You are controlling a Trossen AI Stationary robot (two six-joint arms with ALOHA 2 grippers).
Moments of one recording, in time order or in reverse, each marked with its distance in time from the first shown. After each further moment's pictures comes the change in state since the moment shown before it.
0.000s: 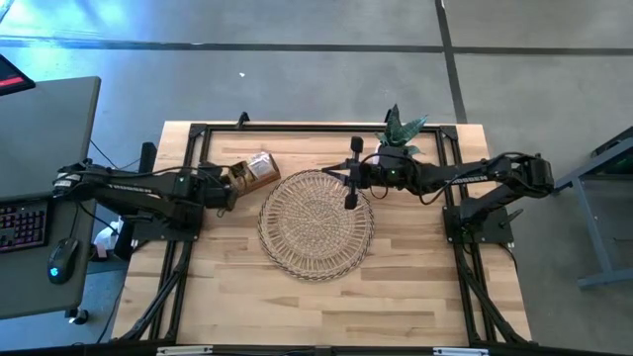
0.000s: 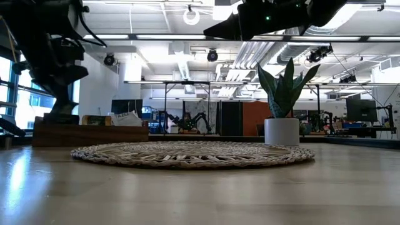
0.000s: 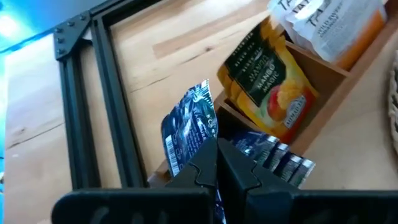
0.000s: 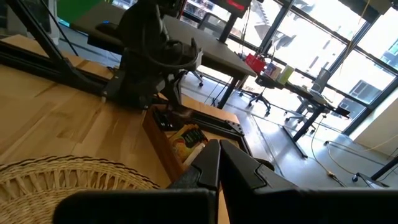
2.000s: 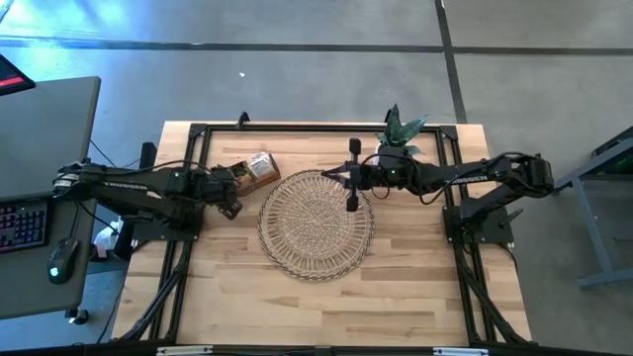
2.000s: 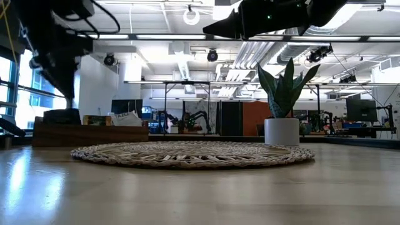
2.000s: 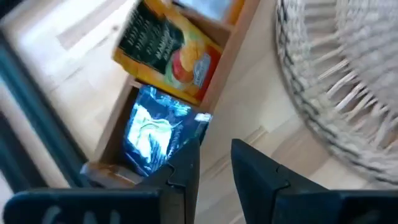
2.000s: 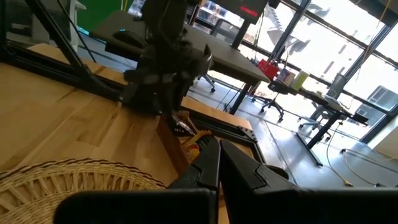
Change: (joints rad) left arm 0.000 0.002 0.108 0.051 0.290 0.288; right arm 0.000 0.000 0.000 0.000 -0.064 0.011
